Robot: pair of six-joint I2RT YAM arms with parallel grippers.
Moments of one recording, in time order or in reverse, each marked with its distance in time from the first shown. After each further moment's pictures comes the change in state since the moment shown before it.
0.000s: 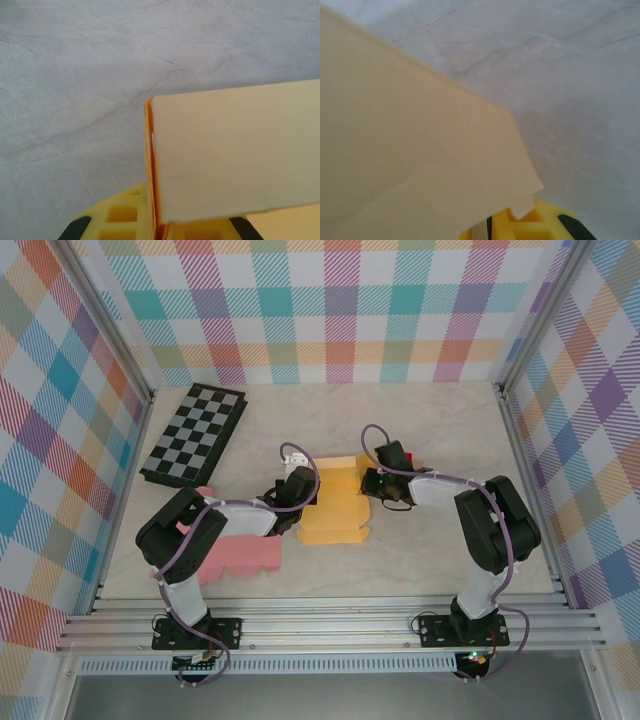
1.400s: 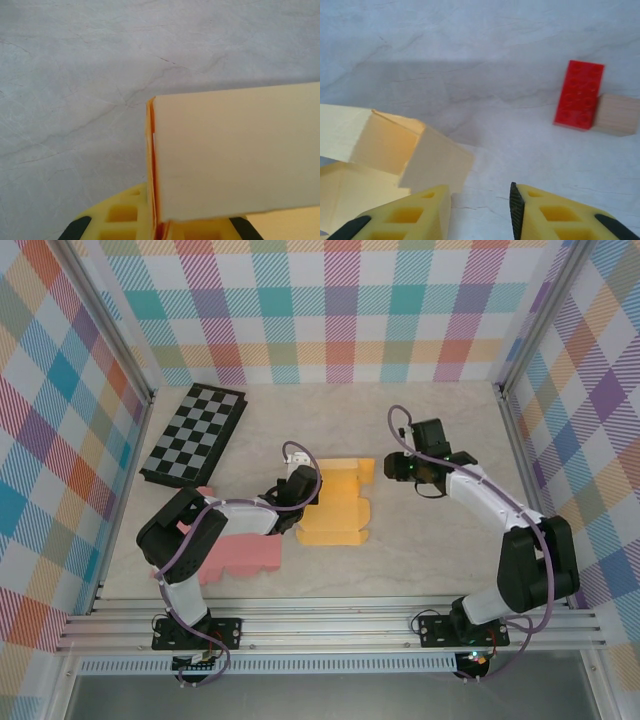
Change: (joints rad) left arm -0.005 0.004 0.023 -0.034 0.002 0.013; right arm -0.149 -0.291 0.102 -0.352 -0.006 -0.404
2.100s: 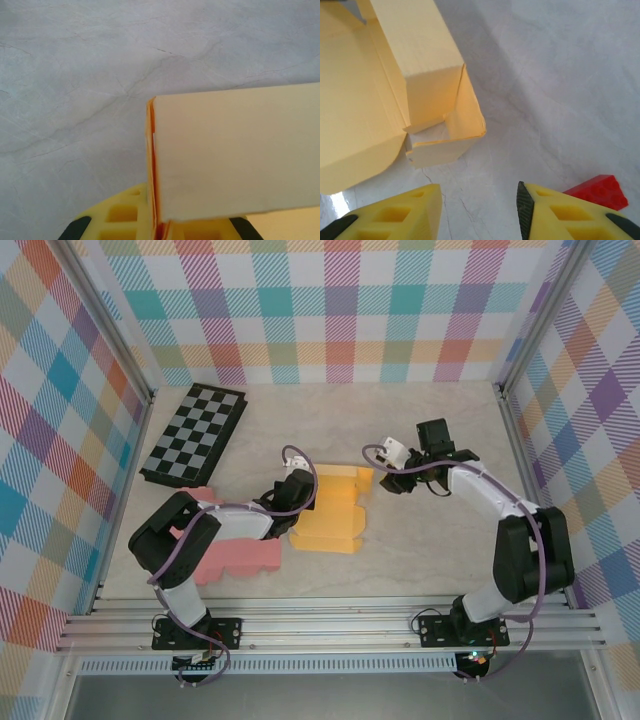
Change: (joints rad) left arm 0.000 -0.053 -0.061 0.013 0.028 0.071; right arm -0.062 0.075 -0.011 -0.005 -0.306 -1.007
